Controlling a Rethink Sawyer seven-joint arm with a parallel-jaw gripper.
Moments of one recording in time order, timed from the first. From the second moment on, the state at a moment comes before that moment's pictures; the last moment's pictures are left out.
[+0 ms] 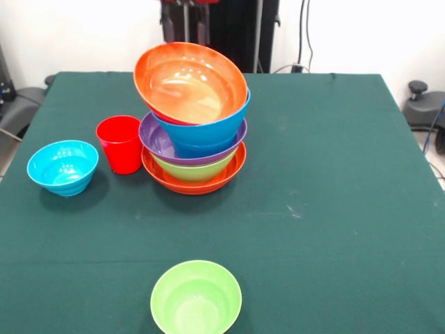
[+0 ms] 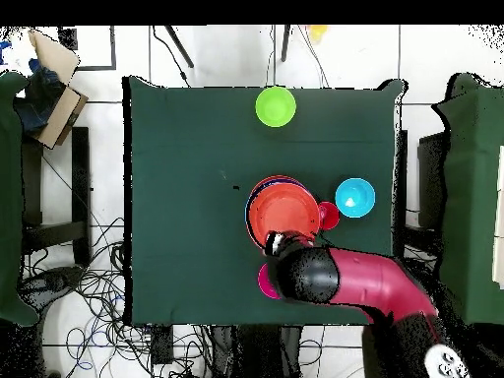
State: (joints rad) arm -0.70 -1.04 0.33 2.09 -0.26 0.50 1.78
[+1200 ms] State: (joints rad) arm -1.32 -1.01 0.62 2.22 -0.42 0.46 1.78
